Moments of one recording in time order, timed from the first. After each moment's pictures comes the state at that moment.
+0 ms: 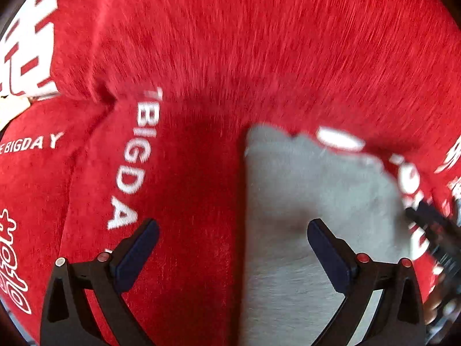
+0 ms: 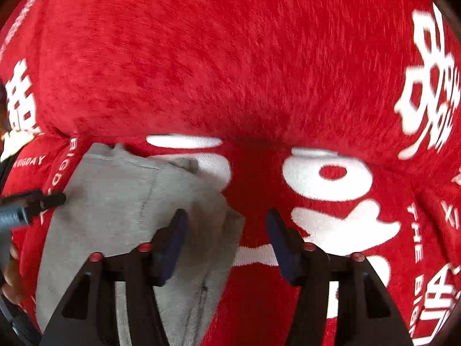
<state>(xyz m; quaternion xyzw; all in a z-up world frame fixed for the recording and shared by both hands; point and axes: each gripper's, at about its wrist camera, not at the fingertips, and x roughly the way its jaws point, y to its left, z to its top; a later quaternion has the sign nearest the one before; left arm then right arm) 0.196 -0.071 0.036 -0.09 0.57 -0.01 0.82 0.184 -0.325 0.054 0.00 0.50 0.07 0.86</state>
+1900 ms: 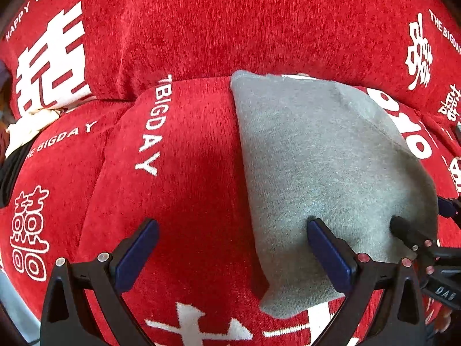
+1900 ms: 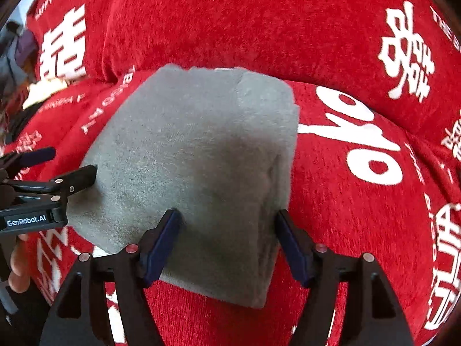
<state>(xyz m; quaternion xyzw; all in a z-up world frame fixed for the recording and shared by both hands) 0.057 -0.083 0.051 0.03 0.52 -0.03 0.85 0.034 -0.281 0.046 -0.02 0.51 0.08 0.86</state>
